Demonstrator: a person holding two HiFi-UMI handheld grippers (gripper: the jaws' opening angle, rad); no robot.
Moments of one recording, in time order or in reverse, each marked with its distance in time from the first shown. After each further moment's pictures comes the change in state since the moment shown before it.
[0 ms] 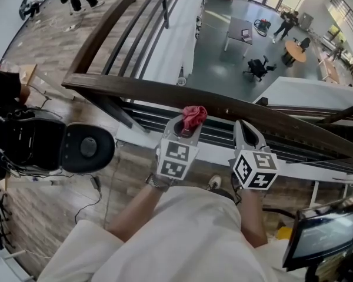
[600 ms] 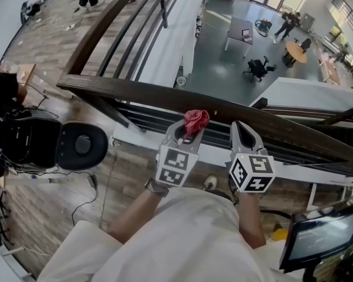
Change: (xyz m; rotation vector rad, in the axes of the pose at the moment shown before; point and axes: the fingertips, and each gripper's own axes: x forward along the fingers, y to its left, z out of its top) left arm 0.008 -0.035 0.008 0.013 -0.036 -0.023; right arm -0.005 -0.016 0.003 -0.035 -0.012 0.033
